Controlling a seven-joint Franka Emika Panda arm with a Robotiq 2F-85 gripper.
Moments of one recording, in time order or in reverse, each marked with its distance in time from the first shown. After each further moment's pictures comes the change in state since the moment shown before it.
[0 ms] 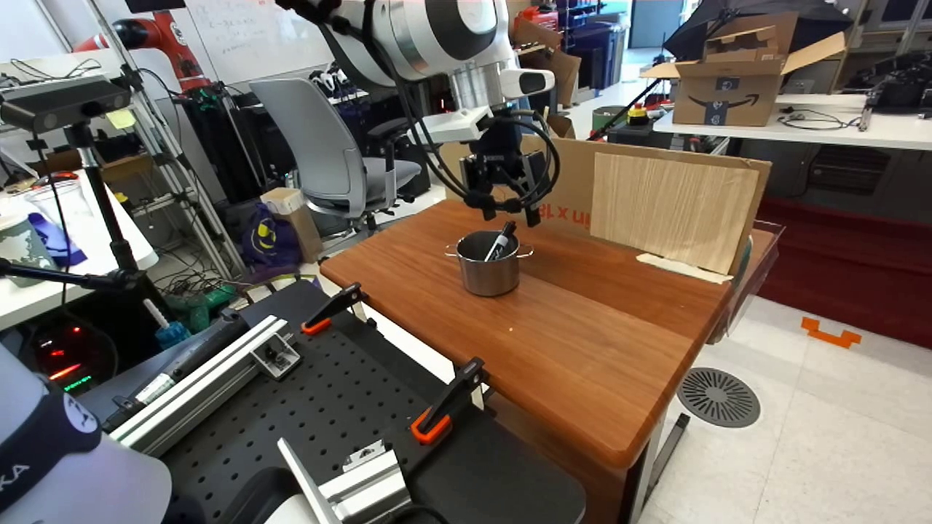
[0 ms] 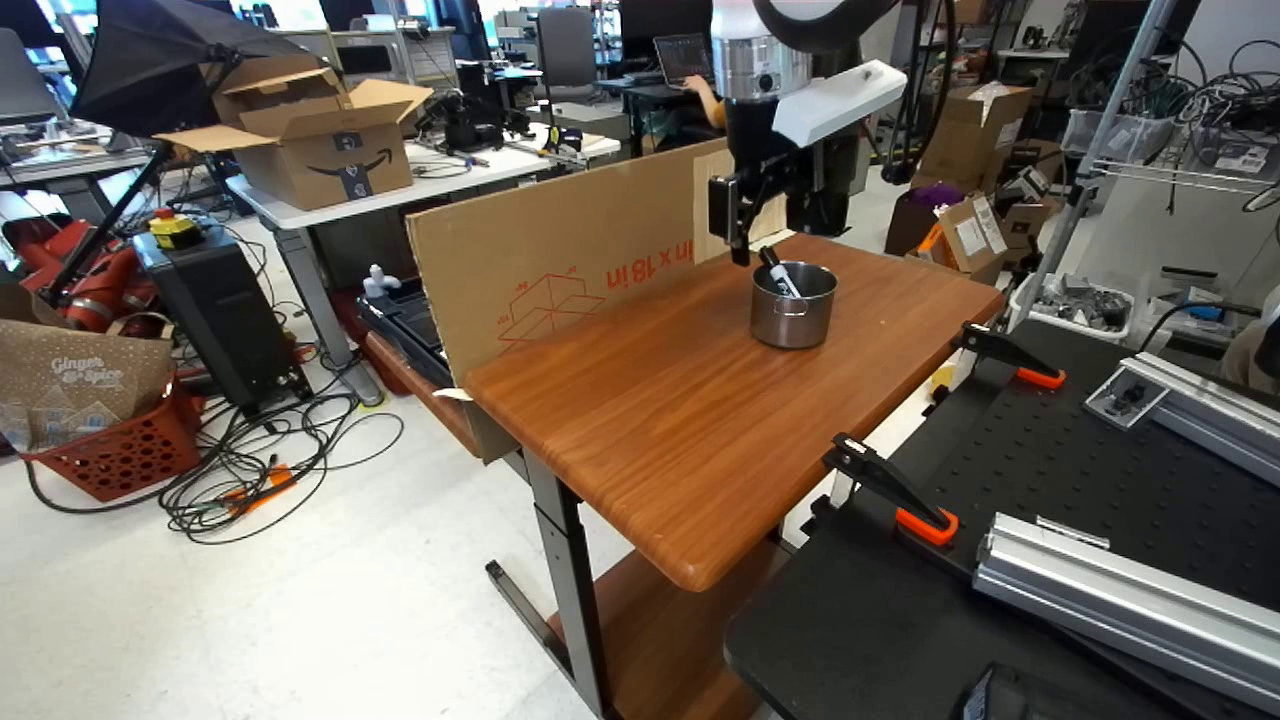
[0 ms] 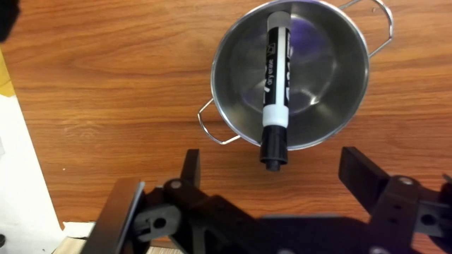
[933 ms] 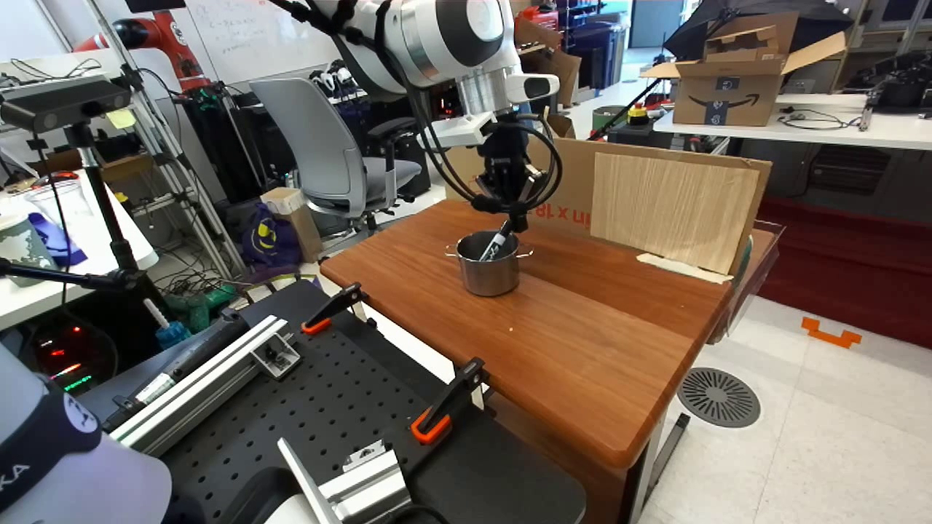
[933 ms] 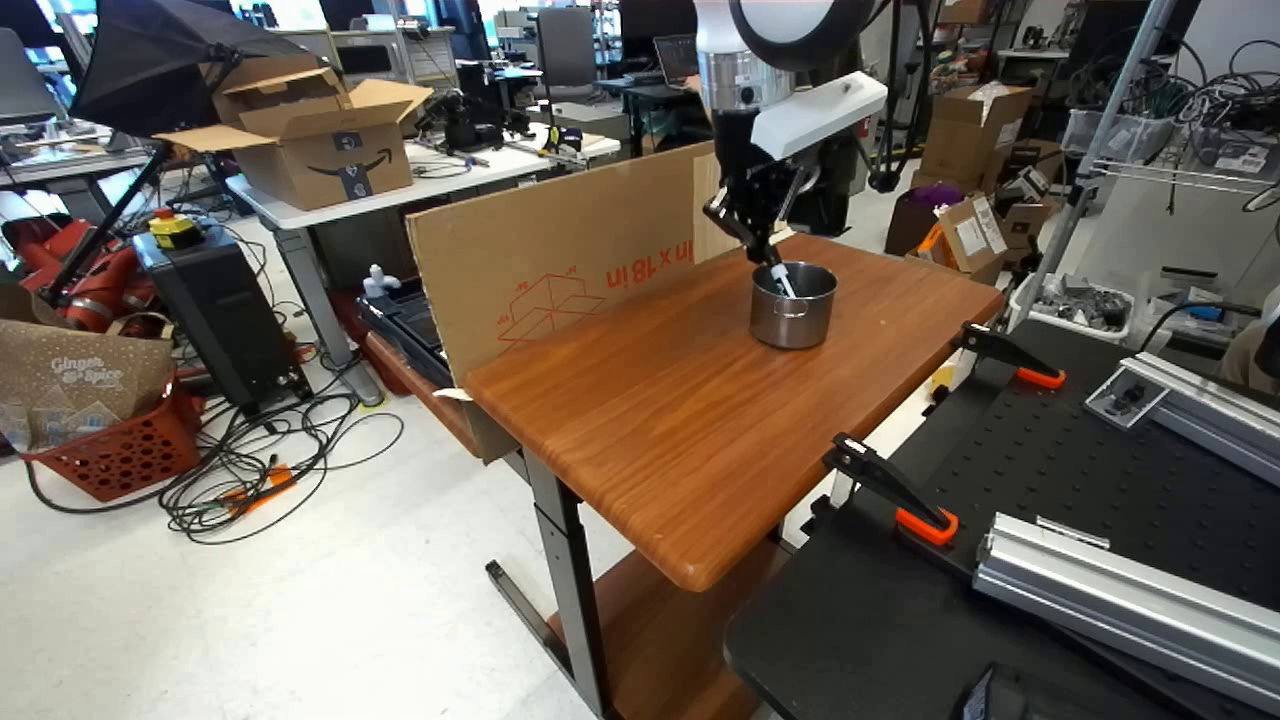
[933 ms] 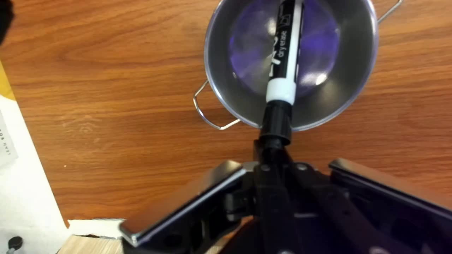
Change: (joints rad) arm 0.049 0.052 -0.046 0.055 0.000 0.000 0.057
